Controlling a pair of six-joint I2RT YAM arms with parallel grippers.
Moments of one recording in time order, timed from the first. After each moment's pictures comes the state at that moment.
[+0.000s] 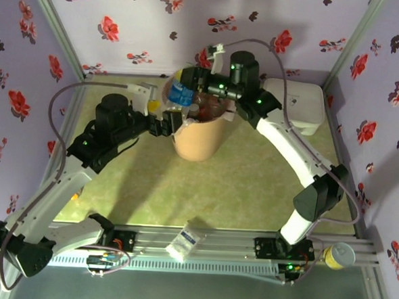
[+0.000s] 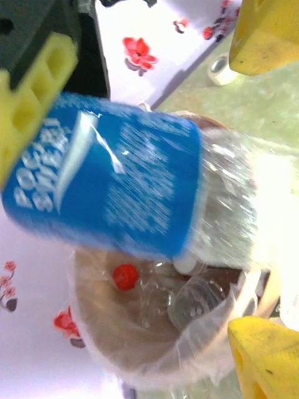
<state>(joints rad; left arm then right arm) -0.56 1.05 1.15 -0.34 0.16 -0.32 0.61 1.69 1.78 -0.22 -0.54 0.66</state>
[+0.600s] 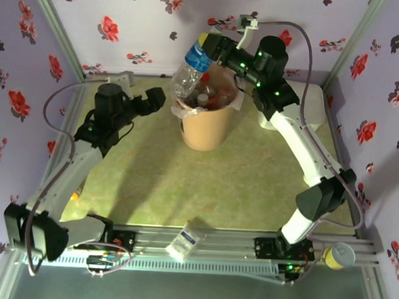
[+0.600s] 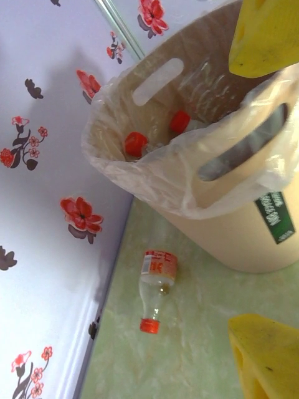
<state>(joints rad) -0.35 1.23 1.14 -0.20 0.11 -0.57 0.51 1.67 1.85 -0.01 -0.42 0.70</state>
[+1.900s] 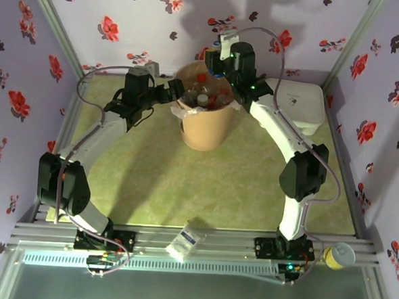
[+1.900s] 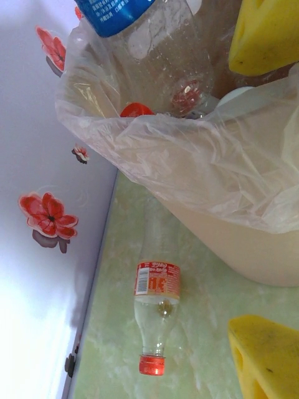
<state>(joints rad) -0.39 1.58 1.34 -0.17 0.13 -0.54 0.52 1.91 1.91 -0.15 0.08 0.06</state>
